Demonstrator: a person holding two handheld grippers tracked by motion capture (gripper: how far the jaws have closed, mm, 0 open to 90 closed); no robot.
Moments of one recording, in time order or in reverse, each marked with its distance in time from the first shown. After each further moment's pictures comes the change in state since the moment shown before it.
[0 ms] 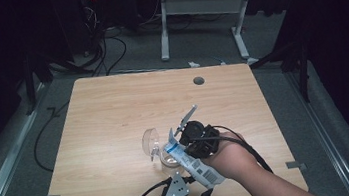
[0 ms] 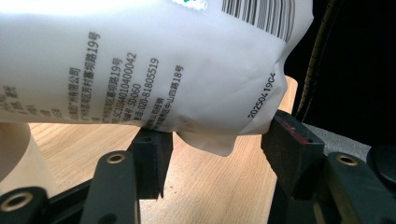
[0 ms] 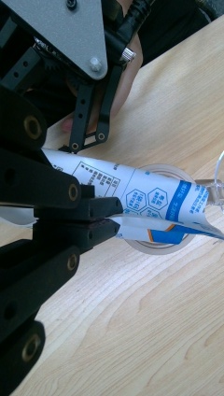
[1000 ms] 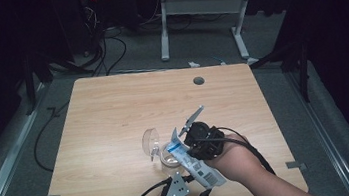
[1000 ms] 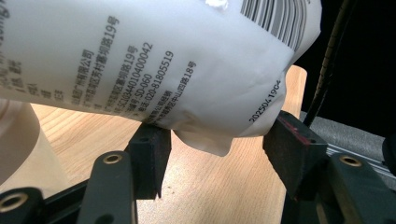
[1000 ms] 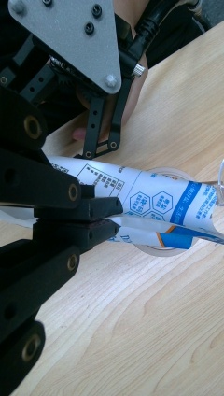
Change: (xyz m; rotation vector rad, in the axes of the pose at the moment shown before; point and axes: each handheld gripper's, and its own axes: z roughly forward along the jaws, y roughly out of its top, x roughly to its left) left arm 0.003 -0.005 0.001 0.016 0.015 0.034; right arm -0.001 -0.010 -0.004 -0.025 0.020 0.028
